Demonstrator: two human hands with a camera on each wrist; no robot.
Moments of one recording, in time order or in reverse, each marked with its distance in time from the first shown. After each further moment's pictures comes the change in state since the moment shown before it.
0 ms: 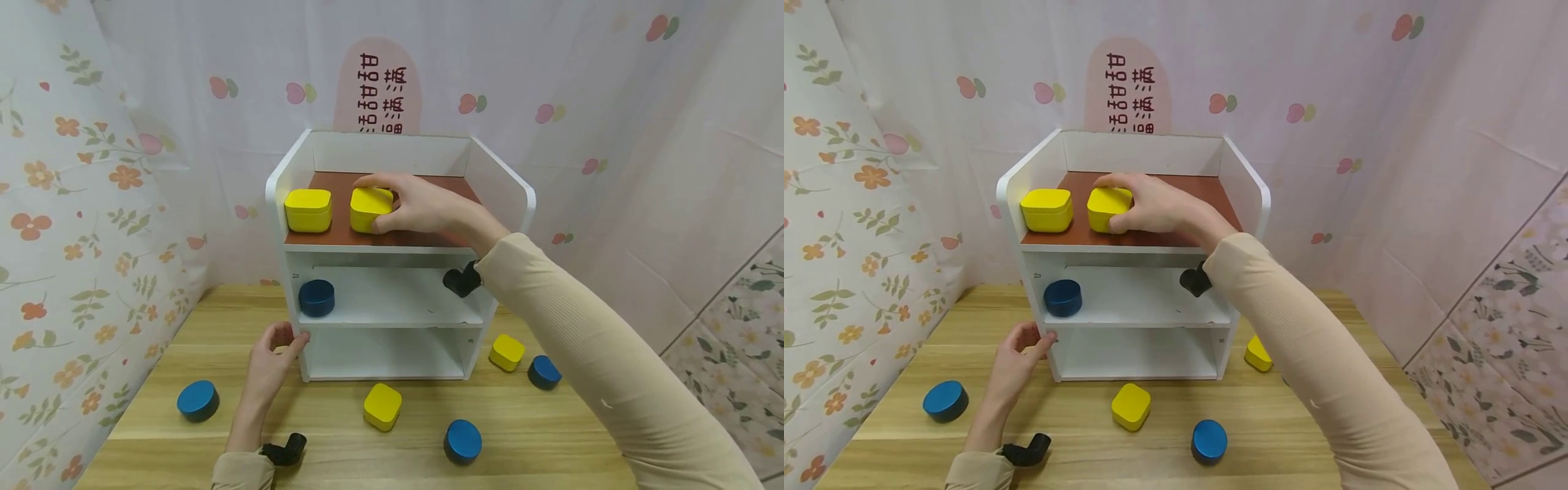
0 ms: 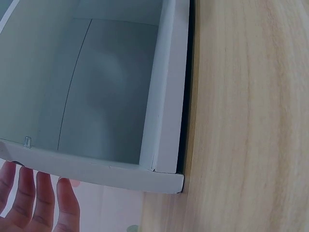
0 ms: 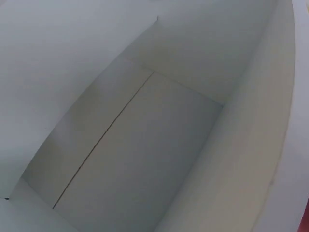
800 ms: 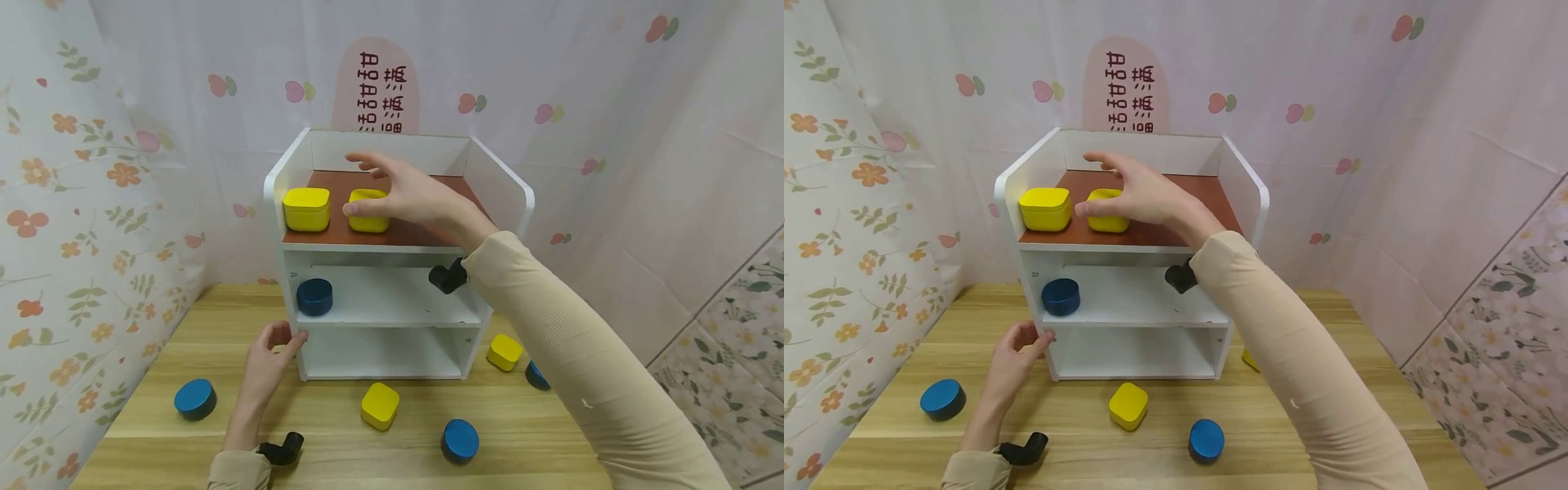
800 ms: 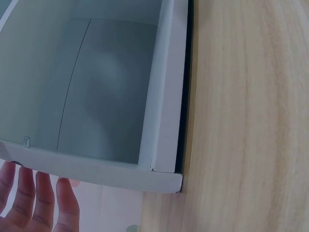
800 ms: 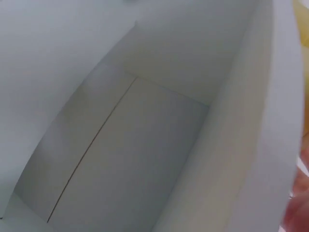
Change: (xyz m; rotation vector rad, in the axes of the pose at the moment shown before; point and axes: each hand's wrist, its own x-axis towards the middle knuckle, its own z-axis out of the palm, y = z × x) left_hand 0.001 -0.001 -0.001 0.015 -0.001 0.008; right_hand 0.009 -0.007 0.001 0.081 0.131 -0.026
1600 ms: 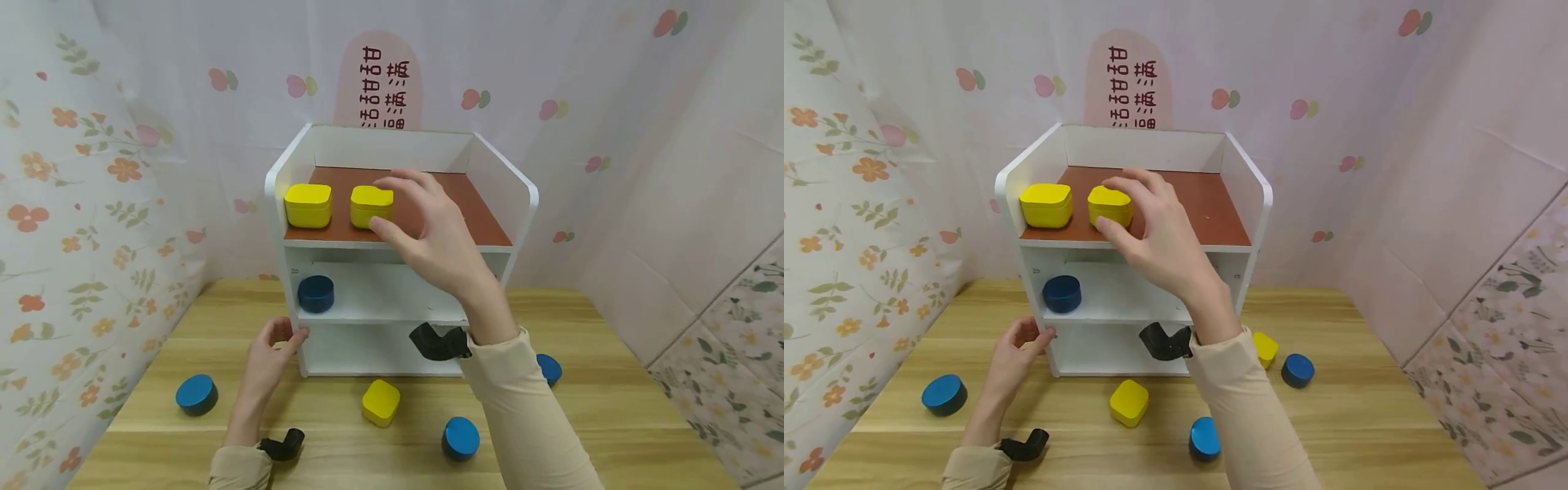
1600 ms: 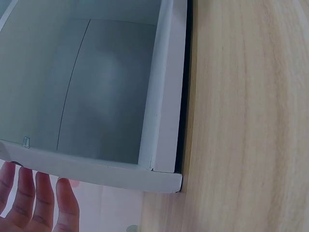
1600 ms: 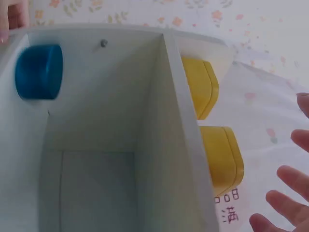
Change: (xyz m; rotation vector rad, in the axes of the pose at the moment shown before) left_hand 0.002 -0.001 0.001 0.003 0.001 0.018; right_hand -0.075 -0.016 0.044 -0.051 0.512 -0.195
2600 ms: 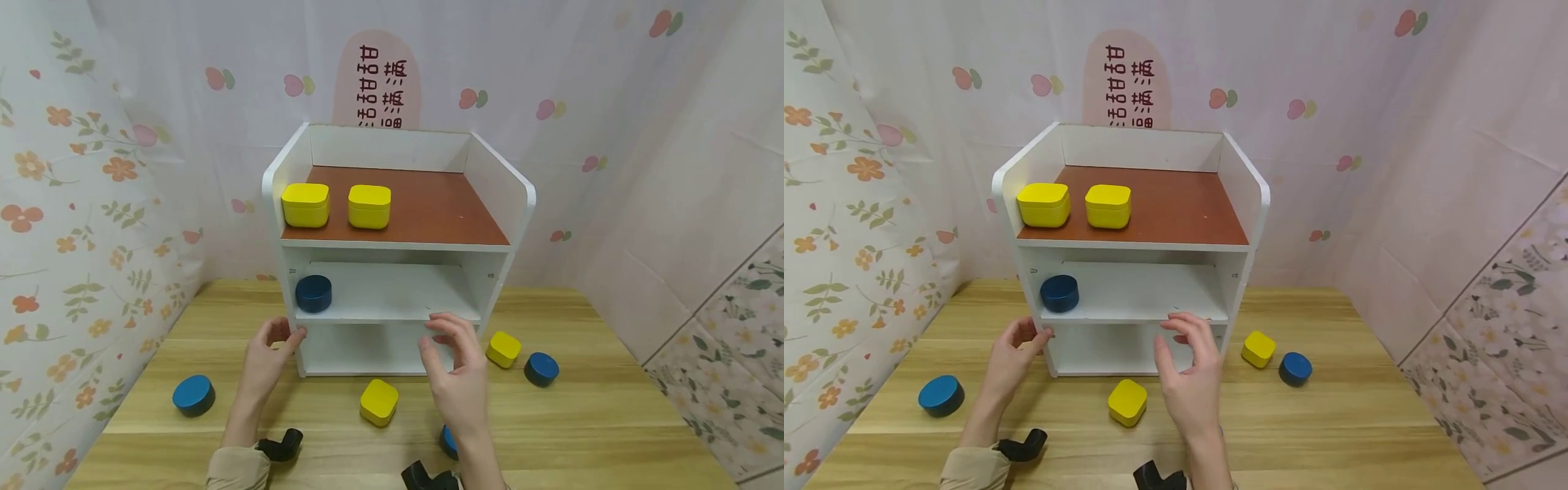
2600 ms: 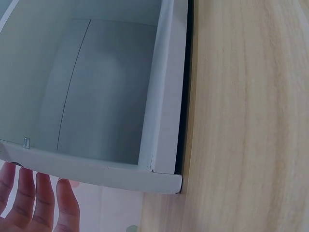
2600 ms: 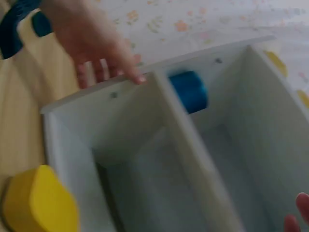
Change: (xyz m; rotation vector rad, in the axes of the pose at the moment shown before) left_hand -0.001 0.000 0.001 0.022 0.009 -0.002; right_hand -0.165 0.030 0.072 0.376 0.414 0.225
